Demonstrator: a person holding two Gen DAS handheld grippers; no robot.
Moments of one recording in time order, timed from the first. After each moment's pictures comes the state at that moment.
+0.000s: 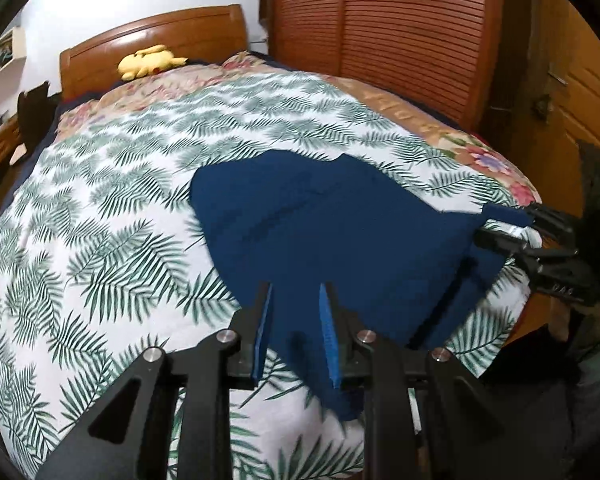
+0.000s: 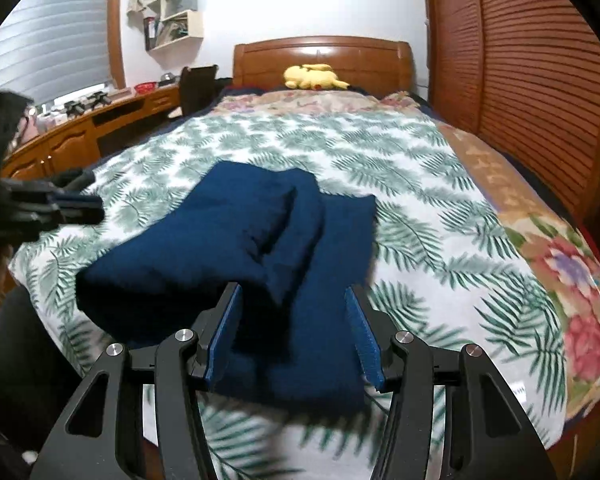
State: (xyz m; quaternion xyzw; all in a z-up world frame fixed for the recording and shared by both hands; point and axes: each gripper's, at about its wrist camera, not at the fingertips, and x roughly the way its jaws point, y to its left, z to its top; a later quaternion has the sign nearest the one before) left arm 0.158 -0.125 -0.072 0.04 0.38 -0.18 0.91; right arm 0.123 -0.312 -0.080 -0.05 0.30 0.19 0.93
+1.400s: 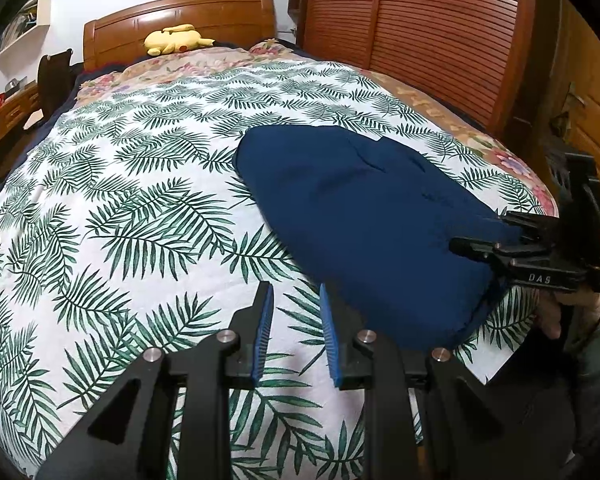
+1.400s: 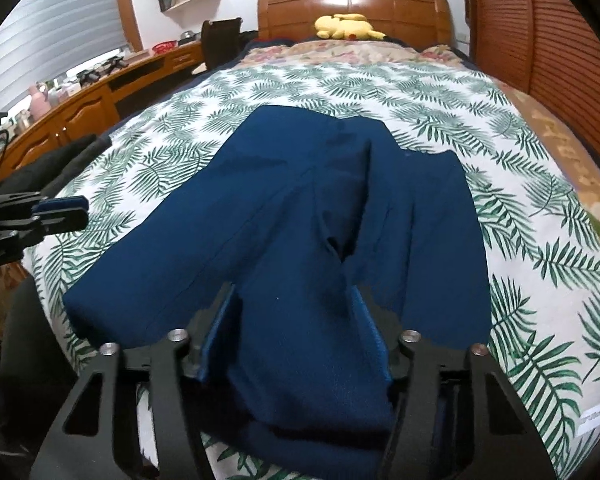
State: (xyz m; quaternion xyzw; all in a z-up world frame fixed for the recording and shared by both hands) left arm 0.153 -0.072 -0.101 0.01 0.40 -0.16 0.90; right arm 0.169 -0.261 -0.125 -0.04 0.39 0.24 0.89
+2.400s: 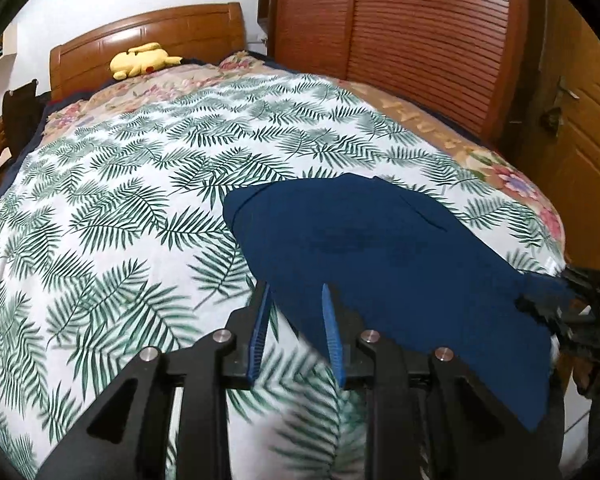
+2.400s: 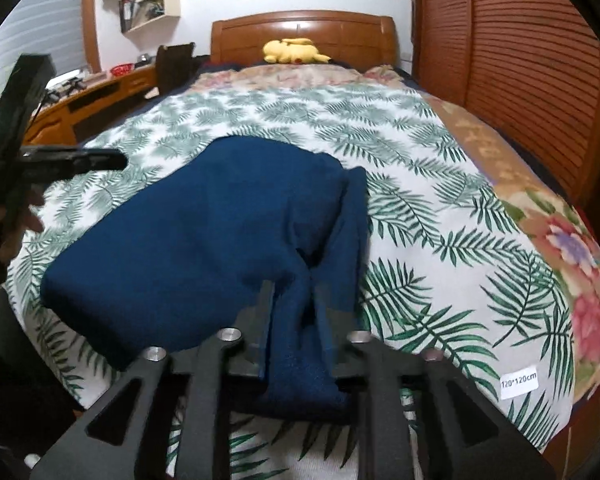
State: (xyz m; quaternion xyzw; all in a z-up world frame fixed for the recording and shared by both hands) left arm 0.263 -0.115 -0.088 0.04 0.38 -0.20 0.90; right arm 0.146 -0.311 -0.107 -0.05 0.36 0.13 0.92
